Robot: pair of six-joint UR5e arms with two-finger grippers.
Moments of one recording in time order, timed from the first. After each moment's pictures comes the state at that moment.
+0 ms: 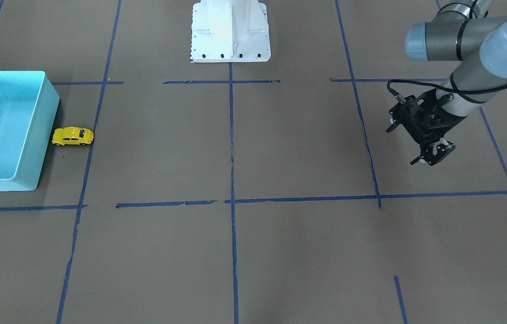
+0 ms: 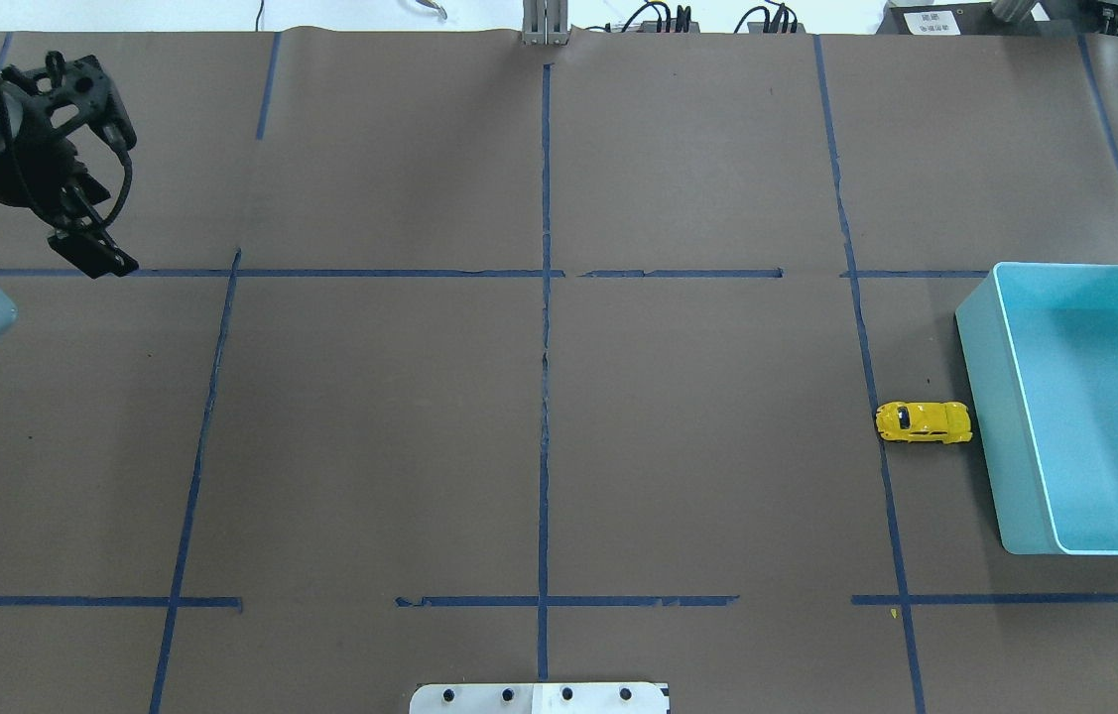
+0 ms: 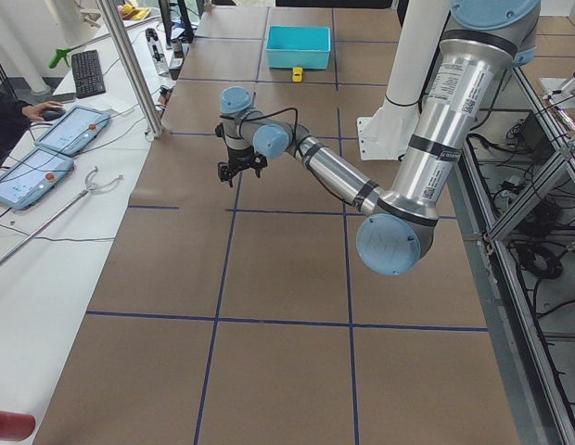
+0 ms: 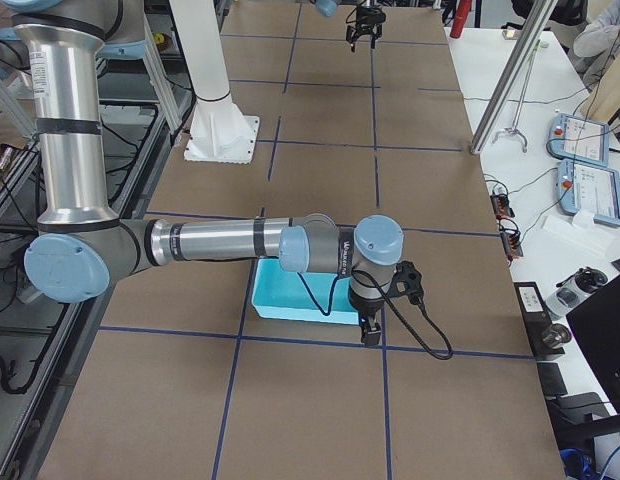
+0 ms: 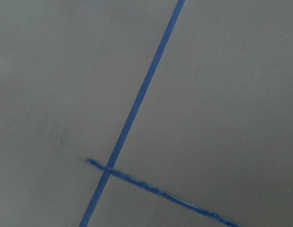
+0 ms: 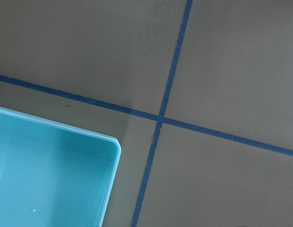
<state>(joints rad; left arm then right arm) -1.06 -1.89 -1.84 -1.51 -2.18 0.27 1.57 -1.53 1.71 -1.66 2.30 -0.22</state>
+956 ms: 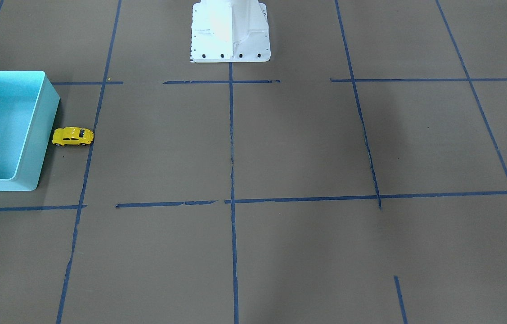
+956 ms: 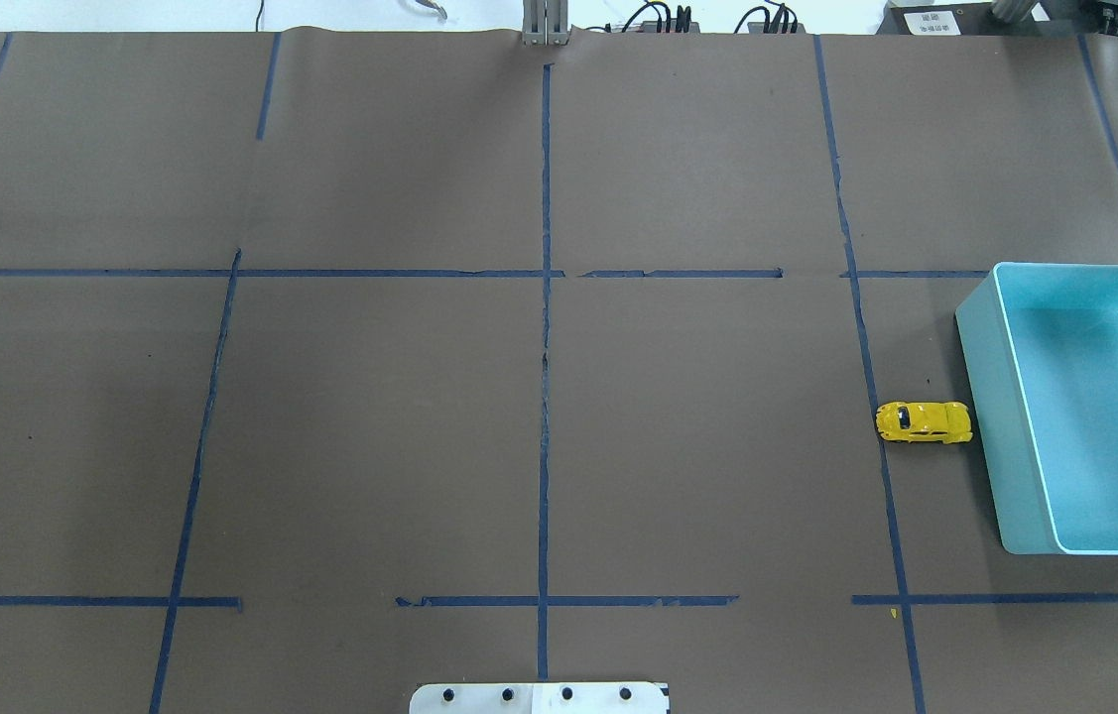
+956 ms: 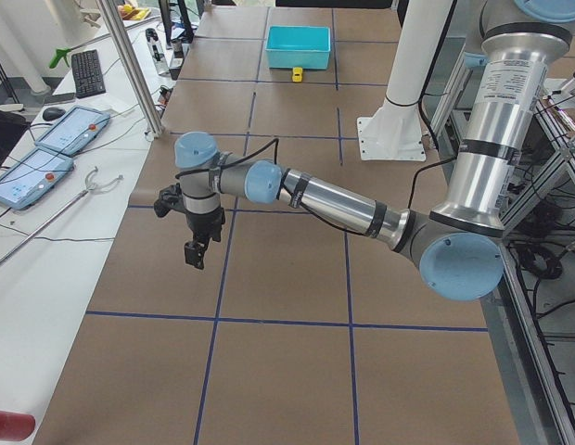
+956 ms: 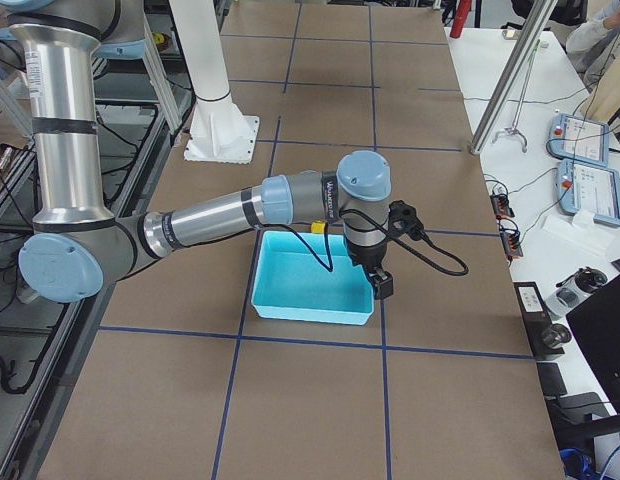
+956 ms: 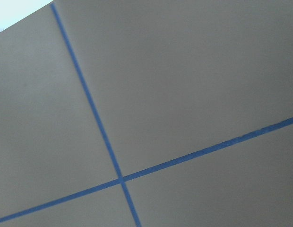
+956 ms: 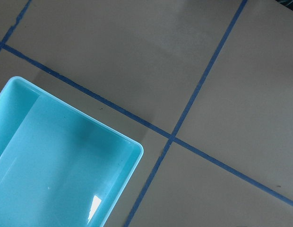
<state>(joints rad) -1.50 -1.75 -1.67 -1.45 -2.22 0.04 1.66 -1.55 1.89 -1.77 2.30 -0.48</state>
